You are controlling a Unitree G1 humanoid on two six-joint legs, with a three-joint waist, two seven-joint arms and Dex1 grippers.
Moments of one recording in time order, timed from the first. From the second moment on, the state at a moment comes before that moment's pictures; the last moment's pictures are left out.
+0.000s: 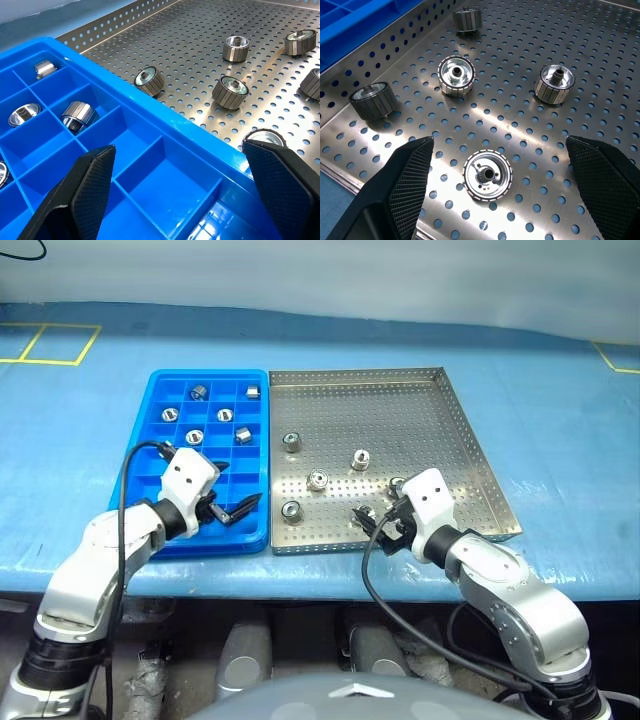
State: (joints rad) left arm -0.04 0.64 0.03 -0.51 -0.38 0.67 -0.55; right arm 0.03 -0.43 0.10 -0.76 0.34 0.97 0.25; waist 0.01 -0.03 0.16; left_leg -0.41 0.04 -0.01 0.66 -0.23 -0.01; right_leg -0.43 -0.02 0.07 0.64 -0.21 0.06
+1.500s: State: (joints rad) left arm -1.34 0.27 -0.63 1.30 0.43 0.06 -1.13; right arm 0.11 -0.20 0.07 -0.87 0.30 0.94 0.05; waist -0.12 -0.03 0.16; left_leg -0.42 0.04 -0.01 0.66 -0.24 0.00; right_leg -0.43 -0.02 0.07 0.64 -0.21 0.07
